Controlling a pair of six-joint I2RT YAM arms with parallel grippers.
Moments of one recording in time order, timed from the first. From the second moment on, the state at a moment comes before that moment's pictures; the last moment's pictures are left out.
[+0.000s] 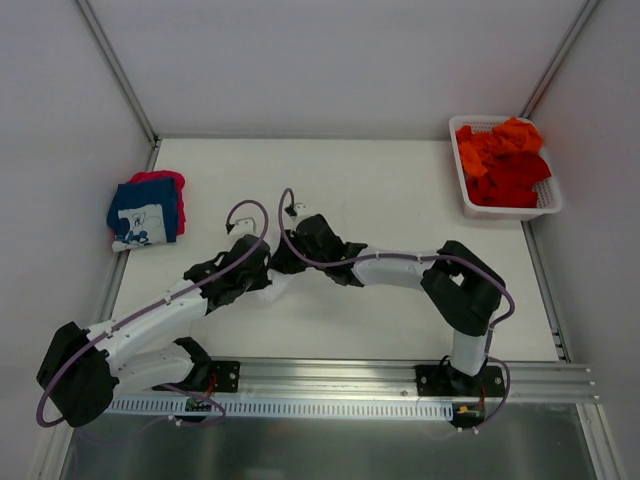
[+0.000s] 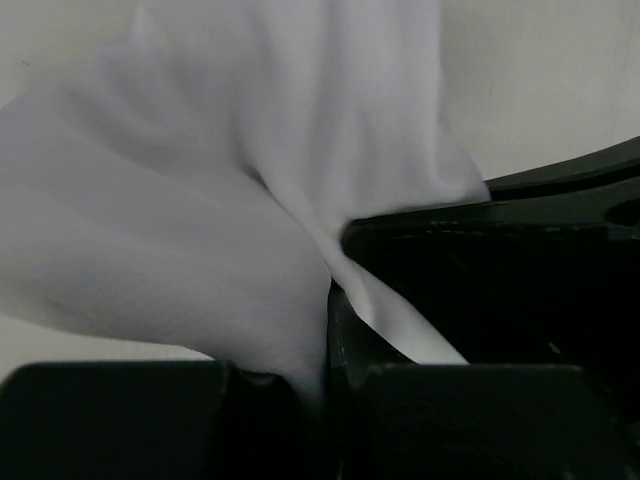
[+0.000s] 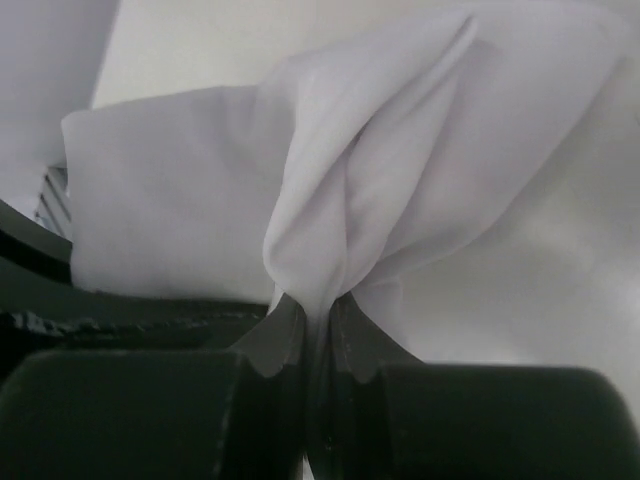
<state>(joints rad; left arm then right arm) -0.72 1.04 0.57 -0.43 -0.32 -0.77 0.99 1.83 1.04 0.25 -0.09 0.71</state>
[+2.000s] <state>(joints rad) 0.04 1.68 1.56 -0.82 -0.35 -0.47 0.91 2.61 2.42 -0.08 -0.31 0.59</state>
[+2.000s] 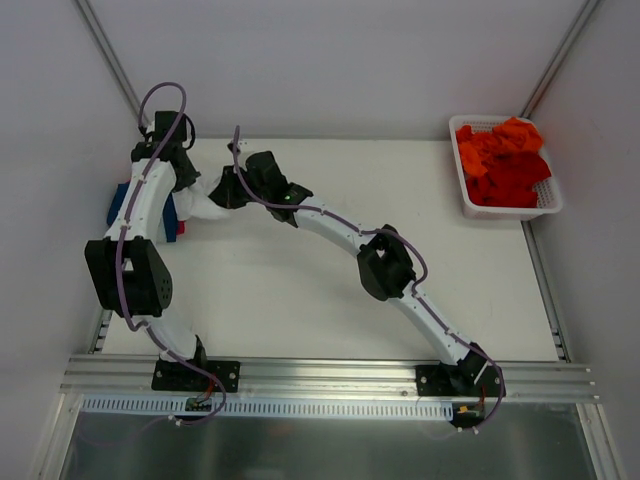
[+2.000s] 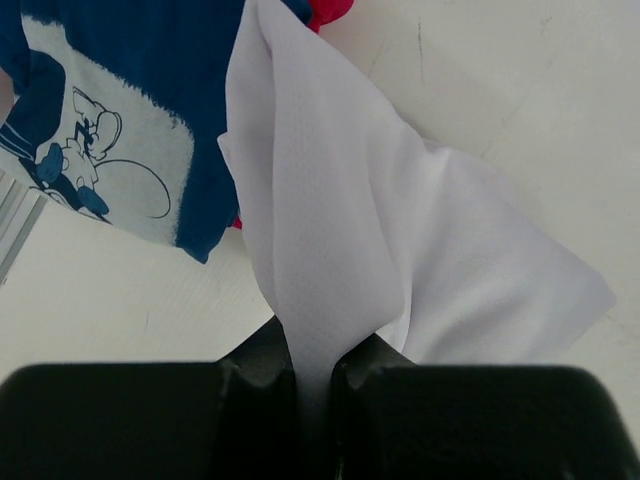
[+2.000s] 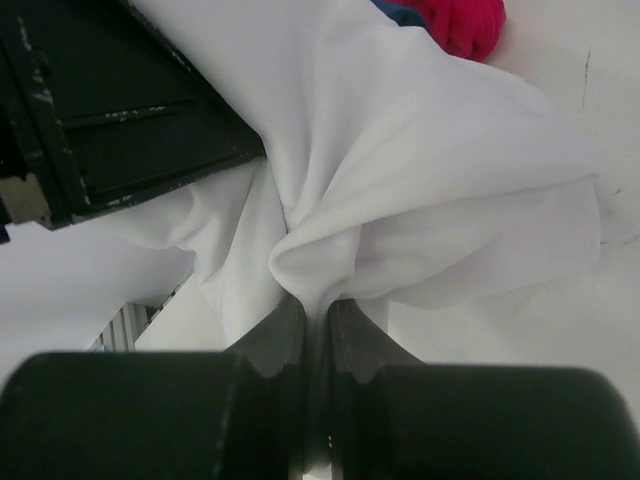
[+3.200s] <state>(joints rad) 0.41 1.76 1.55 -0.82 -0.38 -0.44 0.97 2.37 1.84 0.07 -0.50 0.60</state>
